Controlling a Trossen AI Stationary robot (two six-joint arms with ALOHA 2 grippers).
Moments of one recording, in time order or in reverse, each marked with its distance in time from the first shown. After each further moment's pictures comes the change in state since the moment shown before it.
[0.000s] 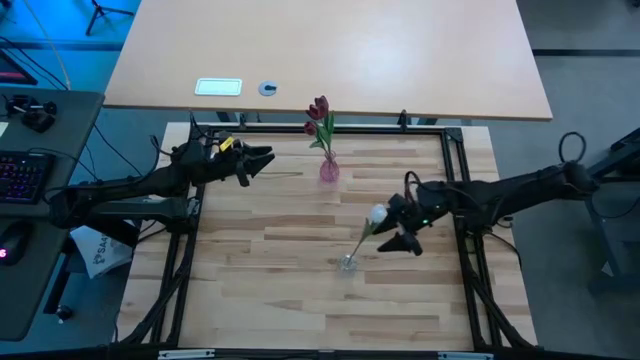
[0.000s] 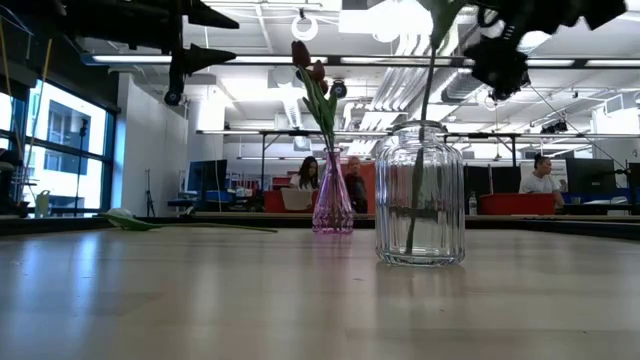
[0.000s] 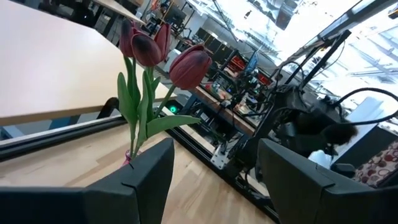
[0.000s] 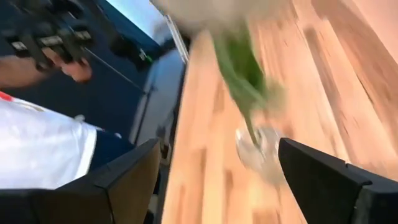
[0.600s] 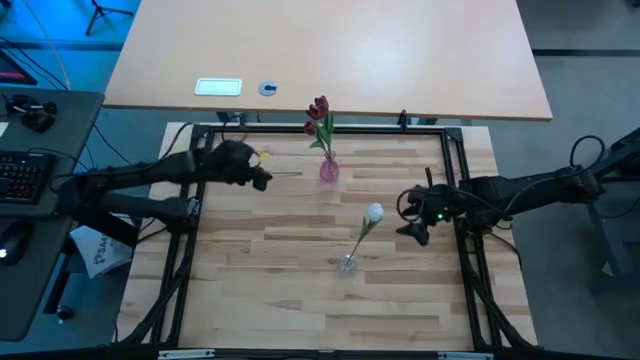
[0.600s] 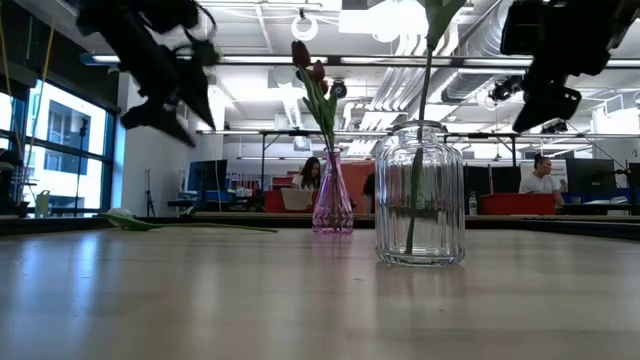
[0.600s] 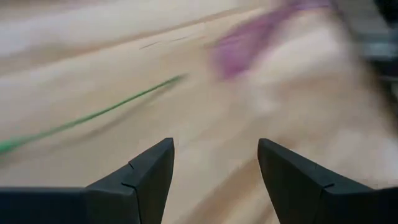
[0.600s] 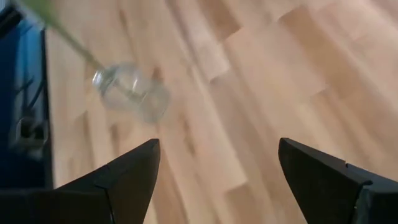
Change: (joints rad) left arm 0.015 0.232 0.243 -0.856 -0.091 -0.163; right arm -0.005 -0.185 0.000 -0.571 0.332 0.054
